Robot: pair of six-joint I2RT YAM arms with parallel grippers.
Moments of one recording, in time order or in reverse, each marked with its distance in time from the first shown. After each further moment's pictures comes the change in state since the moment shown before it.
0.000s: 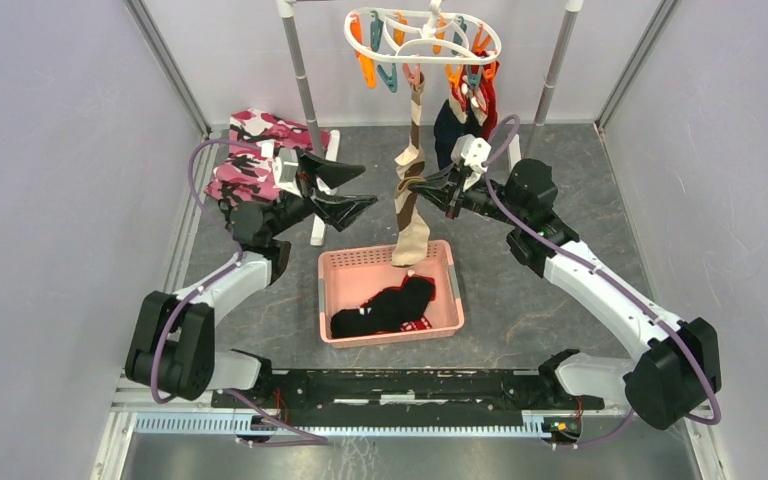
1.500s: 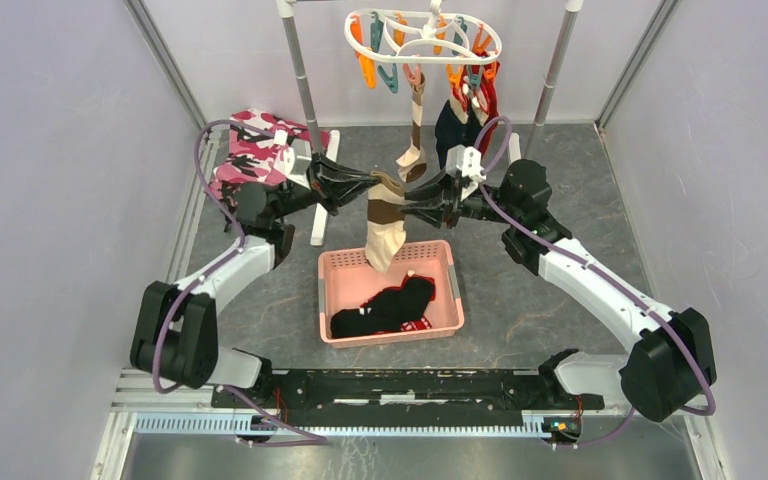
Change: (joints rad) left arm -0.030 0.058 0.125 -0.030 0.147 0.124; right arm 0.003 0.040 -0.009 0.063 -0.217 0.035
